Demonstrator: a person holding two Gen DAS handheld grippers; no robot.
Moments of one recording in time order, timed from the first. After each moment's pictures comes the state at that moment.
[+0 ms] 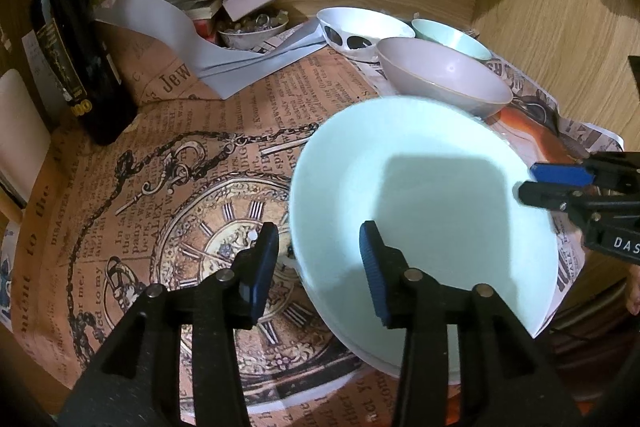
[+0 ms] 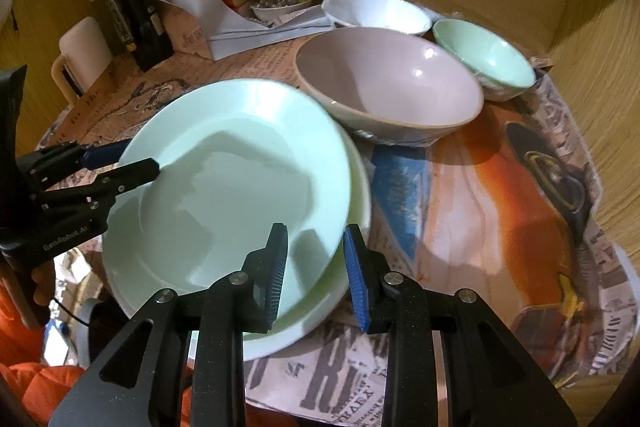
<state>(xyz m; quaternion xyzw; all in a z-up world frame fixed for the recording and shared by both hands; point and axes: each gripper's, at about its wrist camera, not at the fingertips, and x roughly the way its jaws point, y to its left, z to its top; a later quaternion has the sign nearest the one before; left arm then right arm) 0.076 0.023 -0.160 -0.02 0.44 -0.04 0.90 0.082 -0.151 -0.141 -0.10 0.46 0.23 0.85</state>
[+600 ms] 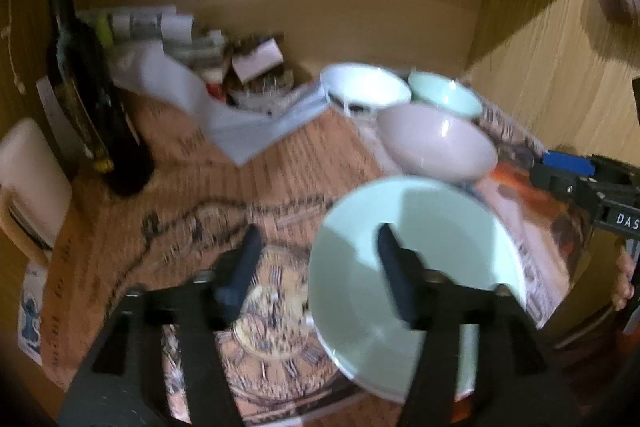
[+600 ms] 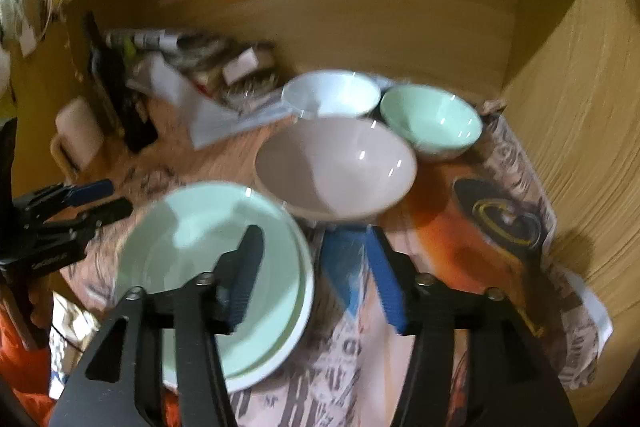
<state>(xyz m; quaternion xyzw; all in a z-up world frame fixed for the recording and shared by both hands) 0.081 0.033 -0.100 -0.03 0.37 -0.04 0.93 0.091 -0.187 -0.089 -0.03 0.36 0.20 0.91</state>
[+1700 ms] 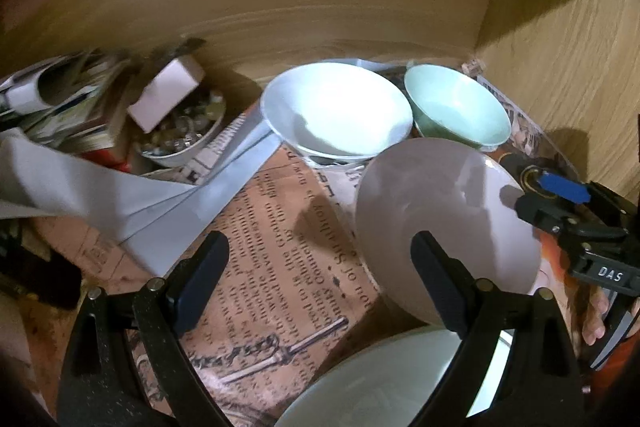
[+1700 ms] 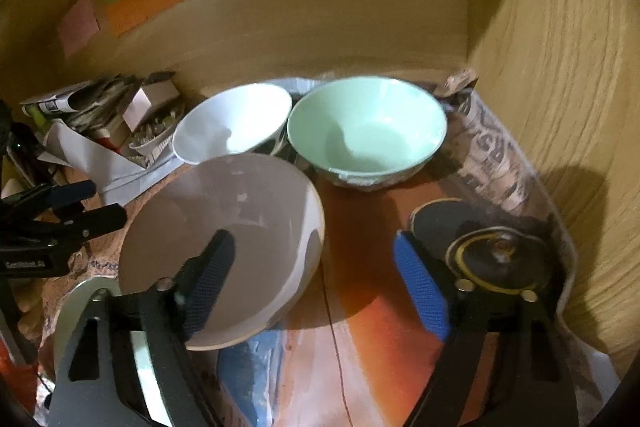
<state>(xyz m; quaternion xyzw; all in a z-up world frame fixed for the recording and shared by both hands) 0.251 -0.025 -0.120 0.02 0.45 -0.09 0.89 0.195 -0.227 -0.133 0.05 0.40 0.15 0.91</state>
